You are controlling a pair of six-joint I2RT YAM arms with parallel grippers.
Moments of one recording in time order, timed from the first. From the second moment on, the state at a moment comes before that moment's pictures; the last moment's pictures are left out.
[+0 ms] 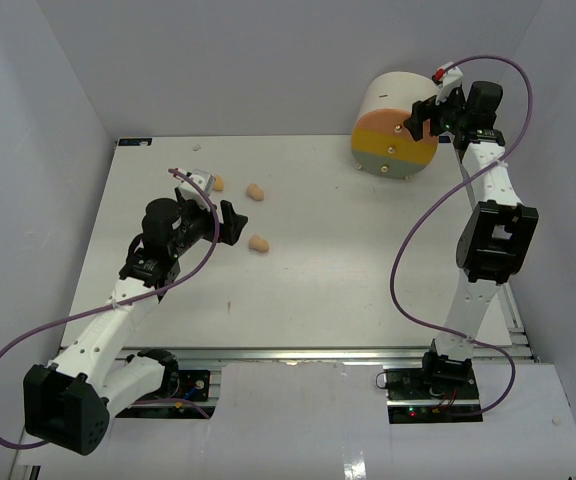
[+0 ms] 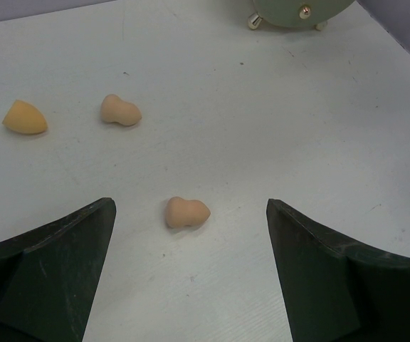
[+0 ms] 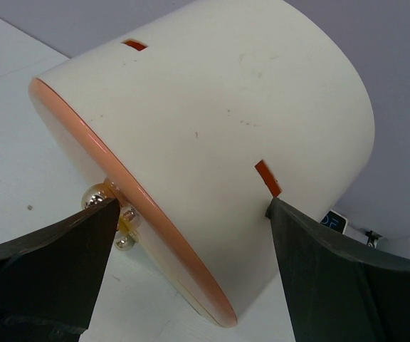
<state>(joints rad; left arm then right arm) -0.32 1.00 0.76 0.02 0.25 -0.10 -0.11 2.08 1.93 -0.16 -0.59 -0.34</state>
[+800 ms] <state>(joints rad) -0.32 1.03 0.76 0.02 0.25 -0.09 -0.11 2.10 1.94 -0.17 -0.67 -0.61</state>
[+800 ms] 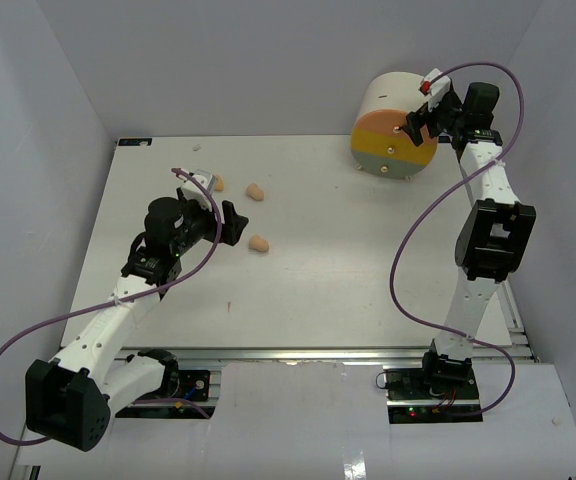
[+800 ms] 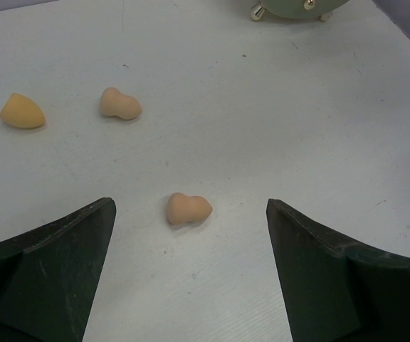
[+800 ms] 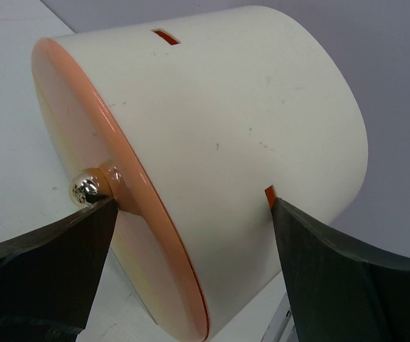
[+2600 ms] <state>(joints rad) -0.32 1.02 0.76 0.02 0.30 -0.10 0.15 1.63 1.34 -0.01 -0.44 -0.34</state>
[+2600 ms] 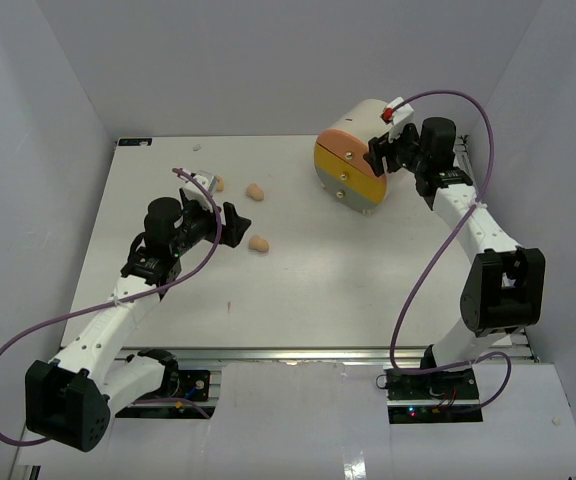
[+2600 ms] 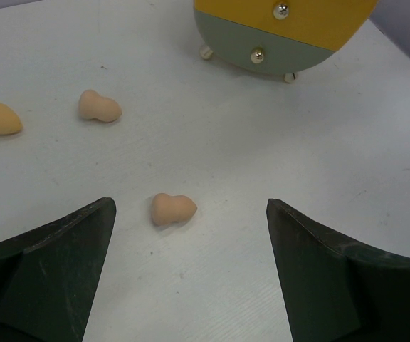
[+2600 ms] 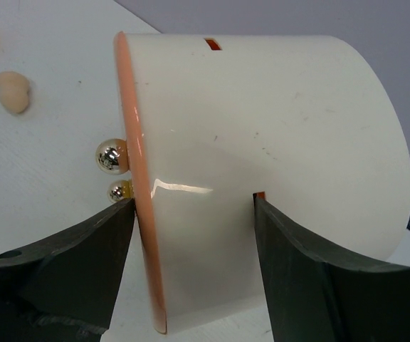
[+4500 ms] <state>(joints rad) -0.66 2.34 1.67 0.34 0.07 -0.31 -0.22 1.13 0.85 0.09 -1.20 -0.03</state>
